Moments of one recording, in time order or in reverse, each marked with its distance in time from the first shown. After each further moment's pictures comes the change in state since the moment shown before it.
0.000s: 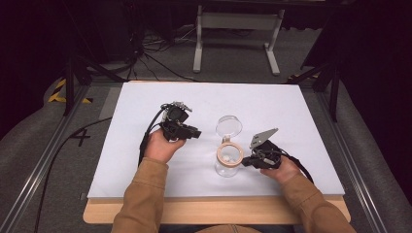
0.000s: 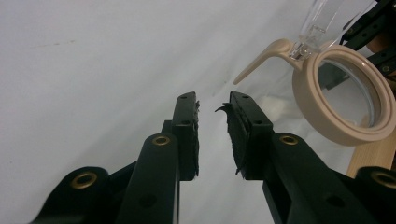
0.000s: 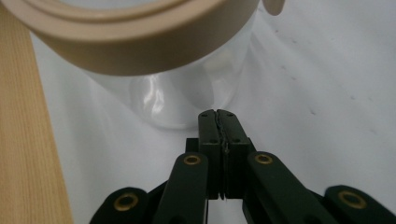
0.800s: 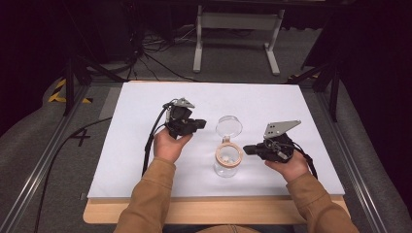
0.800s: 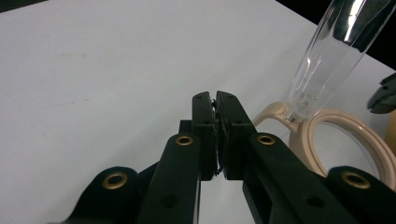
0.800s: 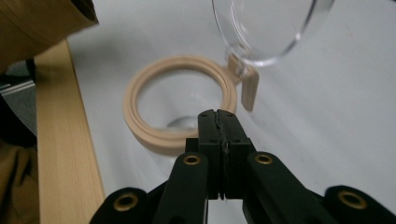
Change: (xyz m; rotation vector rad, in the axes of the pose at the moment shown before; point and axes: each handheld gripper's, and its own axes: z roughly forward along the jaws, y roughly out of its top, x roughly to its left) left arm -0.011 0.009 0.008 -0.215 0.050 0.016; right arm 0.016 0.024 -0.061 -0.273 -0.039 -0.006
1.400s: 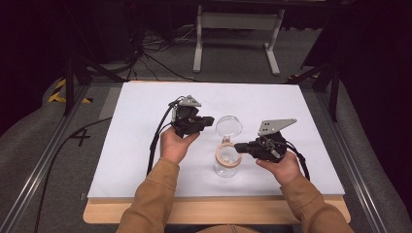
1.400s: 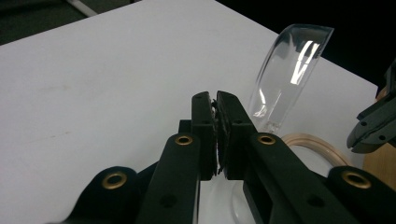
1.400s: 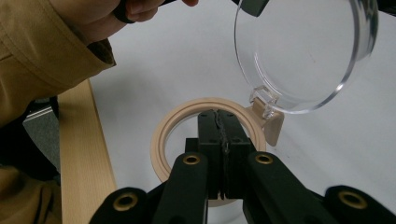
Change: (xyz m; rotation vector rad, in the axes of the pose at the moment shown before) left arm -0.018 0.010 -0.001 -0.066 -0.044 0.041; right arm 0.010 0.013 0.011 -0.067 0.033 0.050
